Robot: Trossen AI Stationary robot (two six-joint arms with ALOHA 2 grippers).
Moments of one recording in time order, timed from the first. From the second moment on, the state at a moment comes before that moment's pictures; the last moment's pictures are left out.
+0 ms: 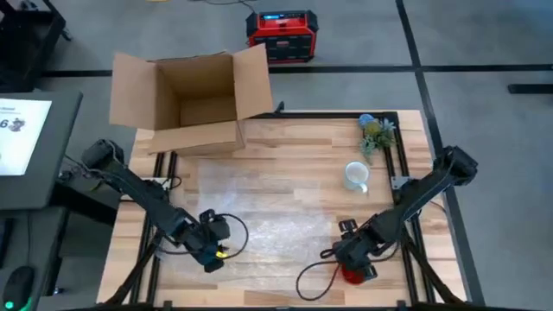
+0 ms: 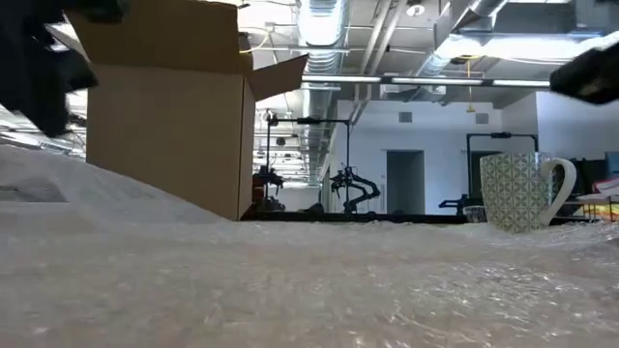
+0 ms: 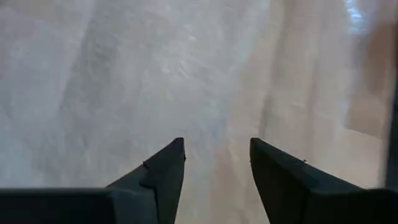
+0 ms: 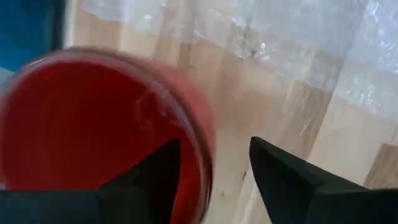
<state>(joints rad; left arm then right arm) -0.68 1.44 0.89 -0.58 -0.35 -0.90 0.66 1.61 1.04 -0.76 -0.08 0.47</state>
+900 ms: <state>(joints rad) -0.12 1.77 0.92 -0.08 -0.35 -0.25 0.66 1.59 1.27 -0.99 0.08 0.55</state>
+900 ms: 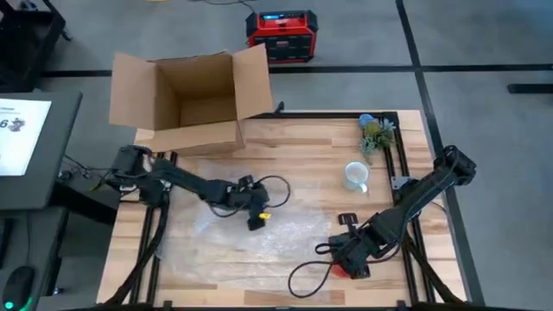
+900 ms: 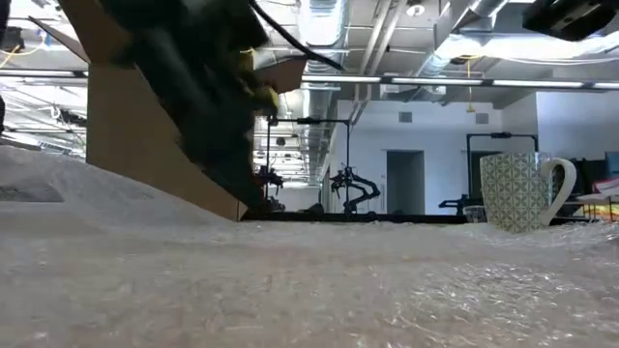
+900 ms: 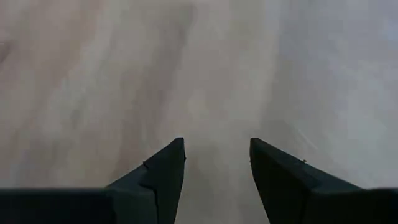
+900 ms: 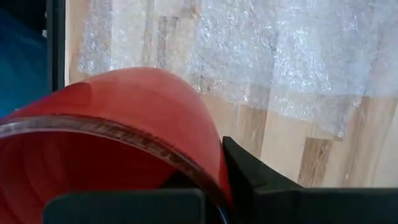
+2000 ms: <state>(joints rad) 0.06 2.05 1.36 -0.06 -0.48 0.12 0.69 1.60 1.27 -0.96 0.08 0.61</state>
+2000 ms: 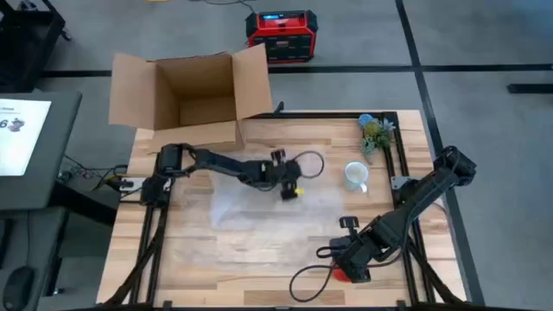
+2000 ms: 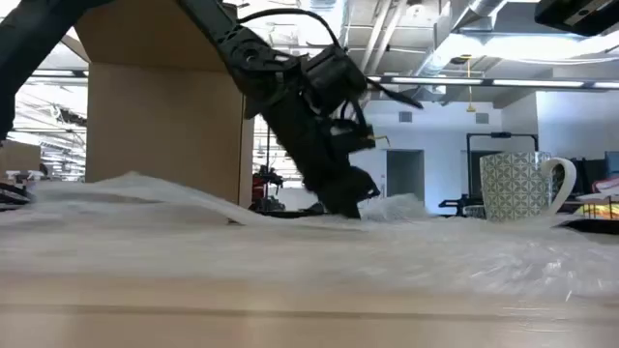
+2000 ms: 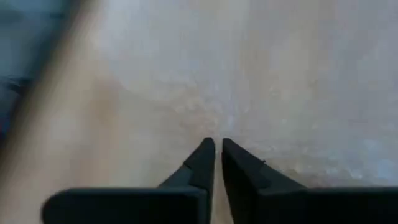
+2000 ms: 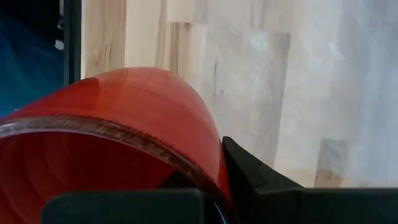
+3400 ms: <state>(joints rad) 0.06 1.92 1.29 -0.17 0.14 0.01 0.64 1.72 1.14 -0.80 -0.16 0.68</state>
